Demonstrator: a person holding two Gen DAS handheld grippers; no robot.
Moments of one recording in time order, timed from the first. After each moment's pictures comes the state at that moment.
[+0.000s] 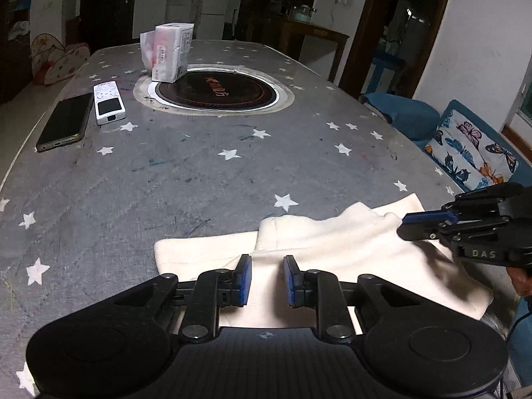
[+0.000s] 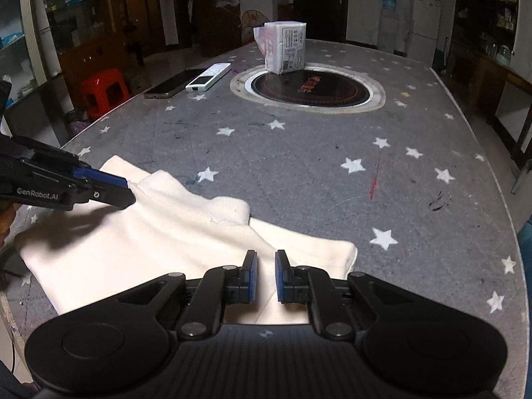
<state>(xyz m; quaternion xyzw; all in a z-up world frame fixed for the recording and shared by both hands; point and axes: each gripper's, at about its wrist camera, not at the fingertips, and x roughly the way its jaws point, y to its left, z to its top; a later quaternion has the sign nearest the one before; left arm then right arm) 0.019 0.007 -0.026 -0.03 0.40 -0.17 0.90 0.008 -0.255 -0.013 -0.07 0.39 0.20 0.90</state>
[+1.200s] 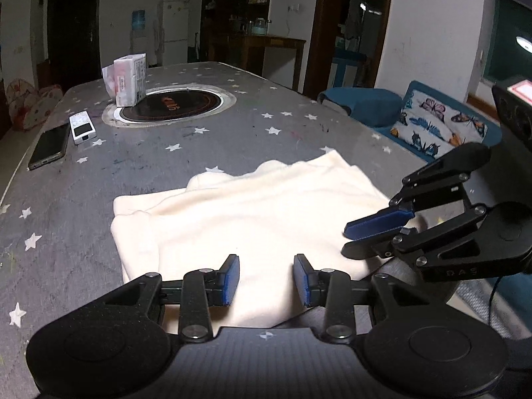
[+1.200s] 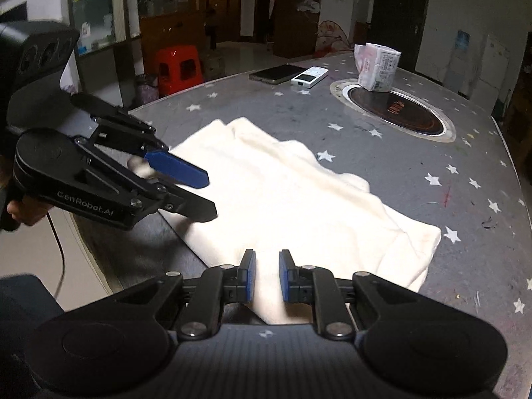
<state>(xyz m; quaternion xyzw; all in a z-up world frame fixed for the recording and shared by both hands) -0.081 -0.032 -0.021 0.04 0.35 -0.22 0.91 -0.084 -0.210 -0.008 -0.15 0.36 0.30 0.87</state>
